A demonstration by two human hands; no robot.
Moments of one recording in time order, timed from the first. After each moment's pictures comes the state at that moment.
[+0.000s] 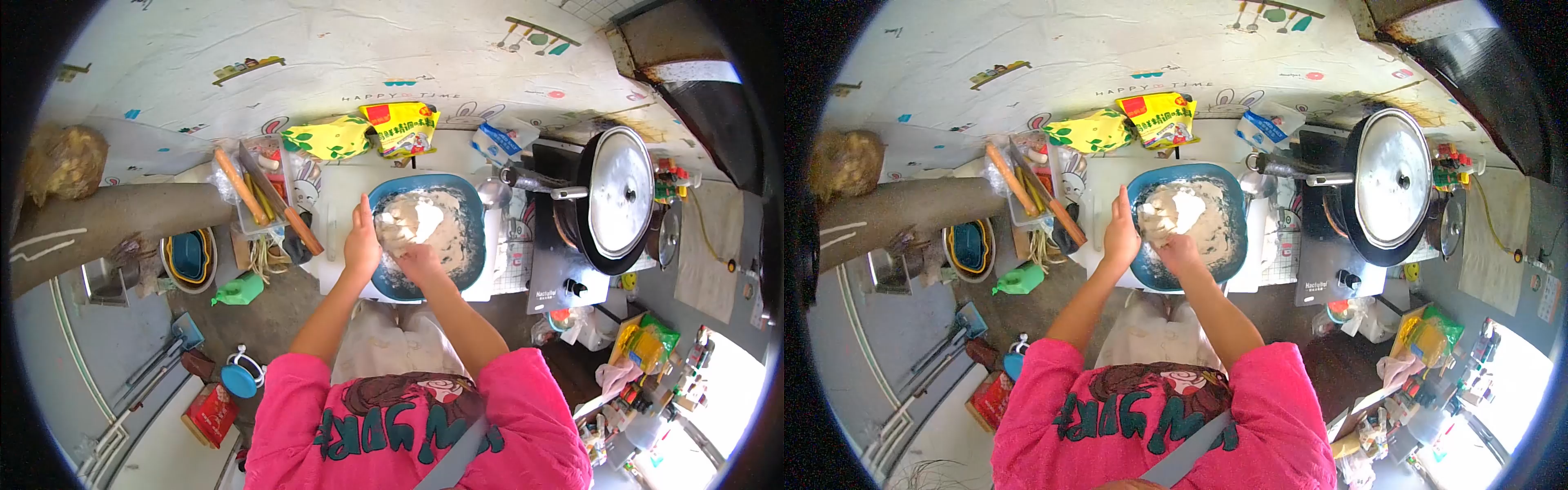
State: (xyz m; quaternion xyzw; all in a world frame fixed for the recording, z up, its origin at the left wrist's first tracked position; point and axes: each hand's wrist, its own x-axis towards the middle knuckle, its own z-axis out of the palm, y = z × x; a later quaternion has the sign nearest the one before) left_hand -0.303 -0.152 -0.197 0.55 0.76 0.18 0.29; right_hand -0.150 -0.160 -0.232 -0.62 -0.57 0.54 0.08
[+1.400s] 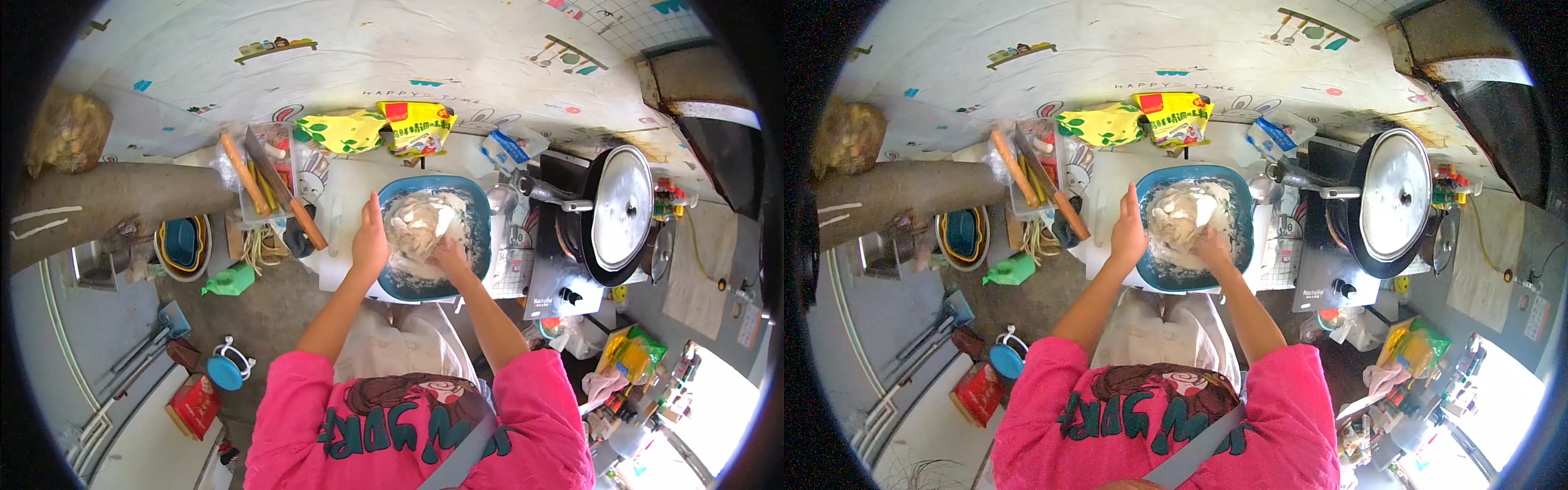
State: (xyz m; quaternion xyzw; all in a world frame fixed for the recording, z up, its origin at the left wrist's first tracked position) left_hand -0.302 -0.153 -0.193 0.54 0.75 0.21 0.32; right_hand -0.071 -0.148 -0.329 -0.63 -0.46 0.61 0.14
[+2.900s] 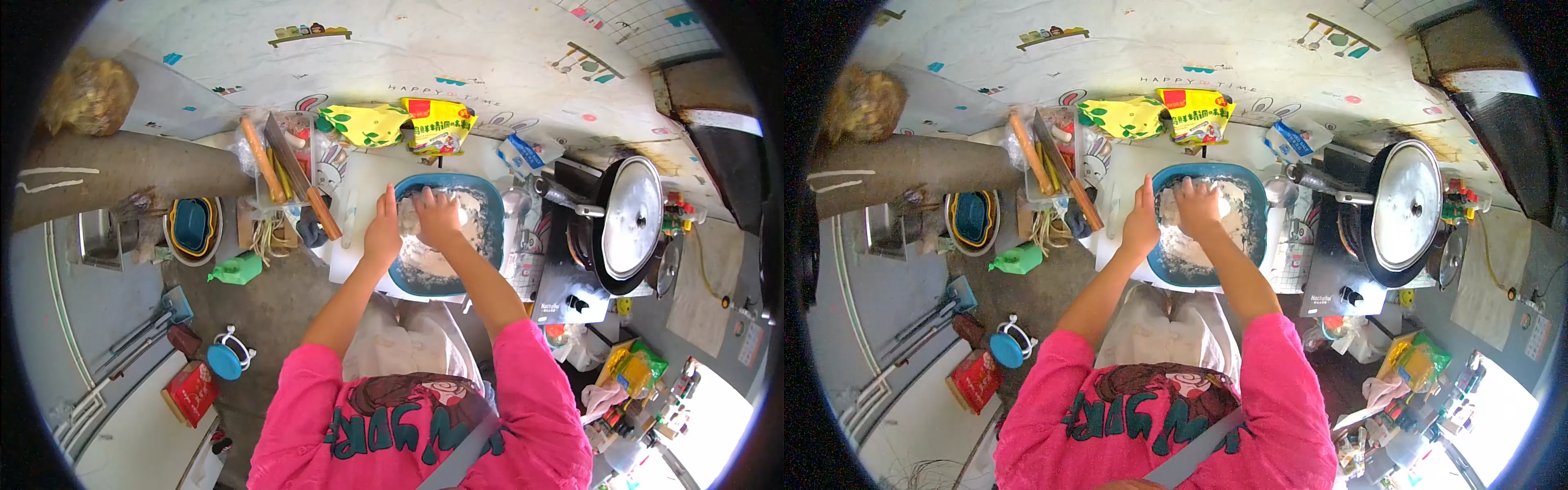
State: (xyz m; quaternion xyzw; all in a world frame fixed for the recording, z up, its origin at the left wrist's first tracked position) left_hand -0.306 -0.156 -0.200 0.54 0.73 0.25 0.32; right_hand -0.184 -0.080 -0.205 -0.41 -0.87 0.07 -0.26
